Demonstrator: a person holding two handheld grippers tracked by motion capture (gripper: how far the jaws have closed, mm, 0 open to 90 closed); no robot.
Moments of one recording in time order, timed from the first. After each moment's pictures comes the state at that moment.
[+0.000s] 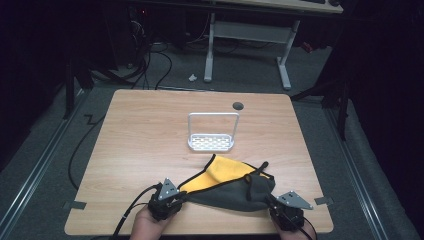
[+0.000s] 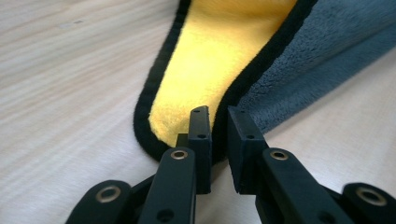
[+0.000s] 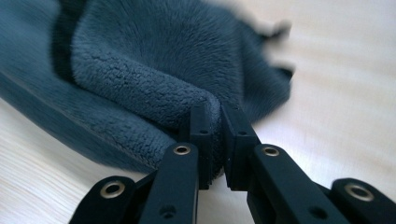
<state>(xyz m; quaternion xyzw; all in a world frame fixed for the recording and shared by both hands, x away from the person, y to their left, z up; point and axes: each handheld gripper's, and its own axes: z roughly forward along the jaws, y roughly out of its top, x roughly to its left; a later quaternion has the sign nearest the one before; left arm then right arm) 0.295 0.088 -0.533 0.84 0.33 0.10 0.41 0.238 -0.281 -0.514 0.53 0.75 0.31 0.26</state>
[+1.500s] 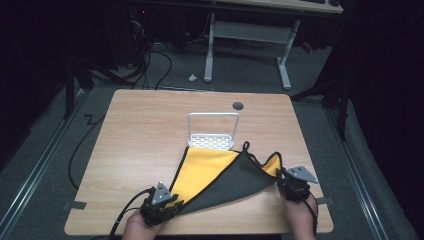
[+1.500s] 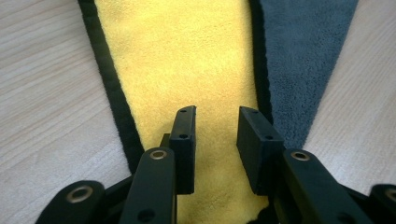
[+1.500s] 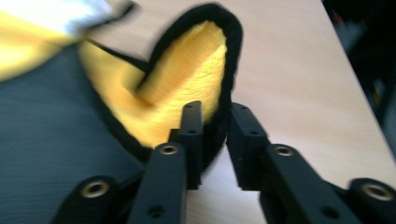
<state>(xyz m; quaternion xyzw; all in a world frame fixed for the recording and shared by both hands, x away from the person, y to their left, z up) 0.287 0.107 -0.528 0.85 0.34 0.10 0.39 0.304 -0.322 -0.506 0.58 0.68 0.30 0.34</state>
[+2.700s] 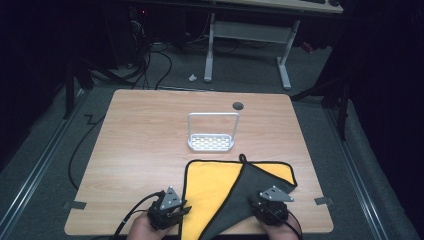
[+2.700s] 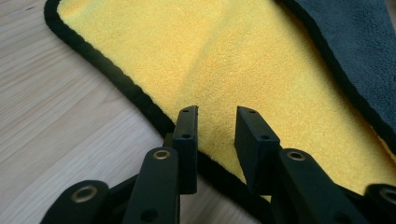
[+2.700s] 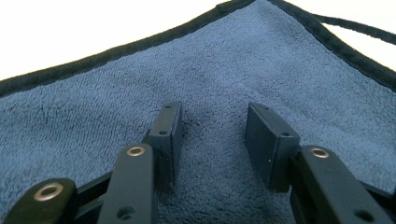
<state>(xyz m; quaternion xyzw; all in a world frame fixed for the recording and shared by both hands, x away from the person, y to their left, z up) 0.281 0.097 -0.526 0.87 0.30 0.09 0.39 0.261 -0.245 -0.525 0.50 0.77 0.31 0.24</state>
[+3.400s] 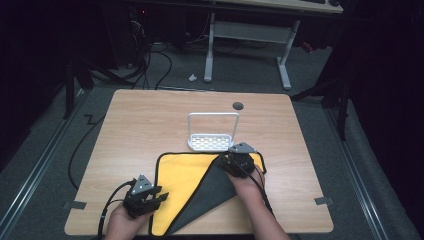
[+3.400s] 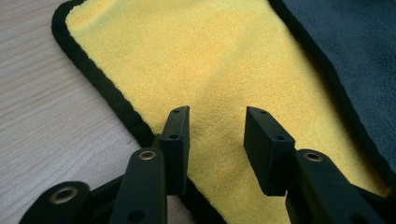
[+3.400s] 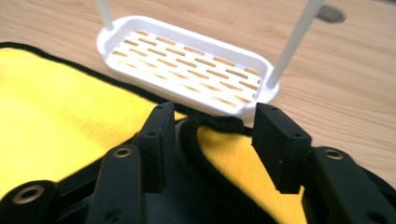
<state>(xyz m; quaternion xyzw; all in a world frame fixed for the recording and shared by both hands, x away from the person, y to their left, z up) 0.310 0.155 -0.530 0.83 0.37 0.10 0.40 0.388 -0.170 -0.495 0.50 0.75 0.33 0.27</state>
